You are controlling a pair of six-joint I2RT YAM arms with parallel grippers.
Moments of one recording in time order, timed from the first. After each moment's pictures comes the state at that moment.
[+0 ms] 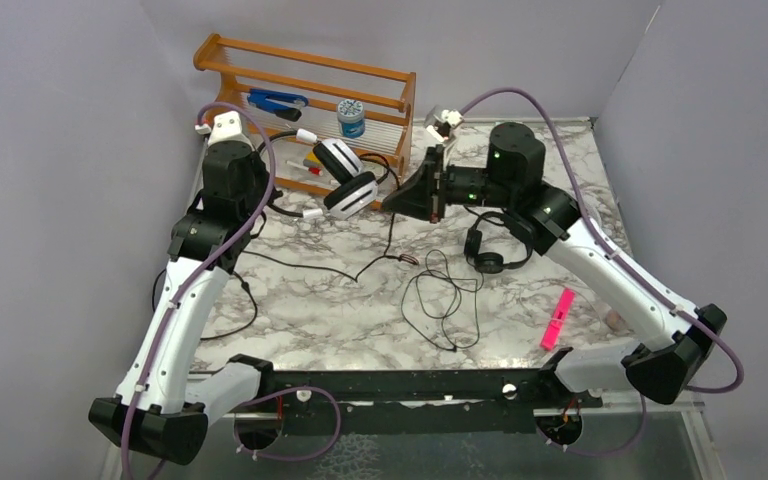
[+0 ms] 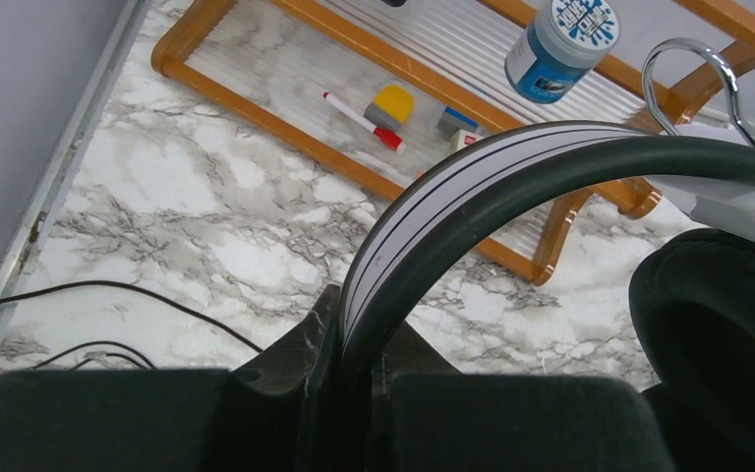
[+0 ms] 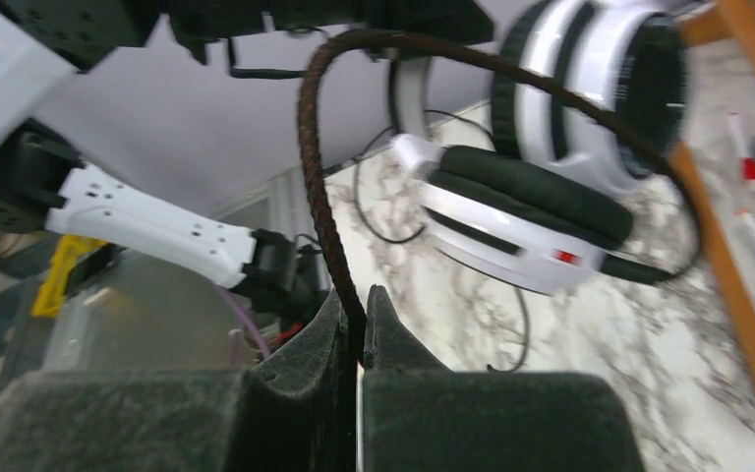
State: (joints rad) left arm -0.25 1.05 1.27 -0.62 -0.29 -0.36; right arm 0.67 1.30 1.37 -0.19 -0.69 0.24
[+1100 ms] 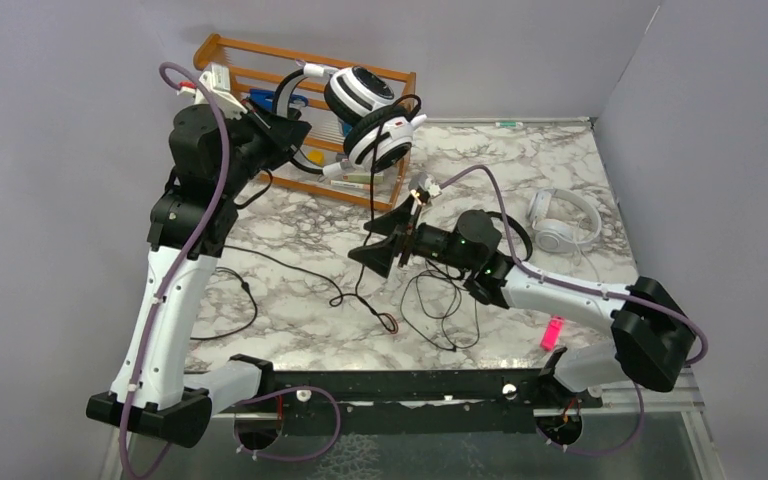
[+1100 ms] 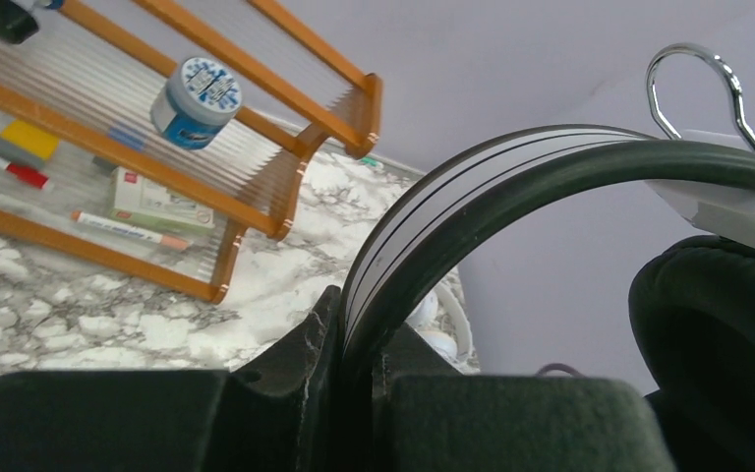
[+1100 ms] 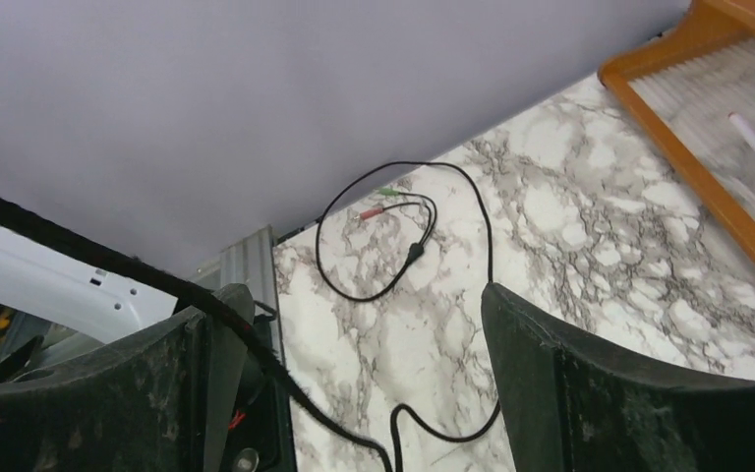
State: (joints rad) left arm -0.24 1.13 1.53 -0.53 0.12 -0.78; right arm 0.88 1.36 0.79 0.69 -0.36 0.42
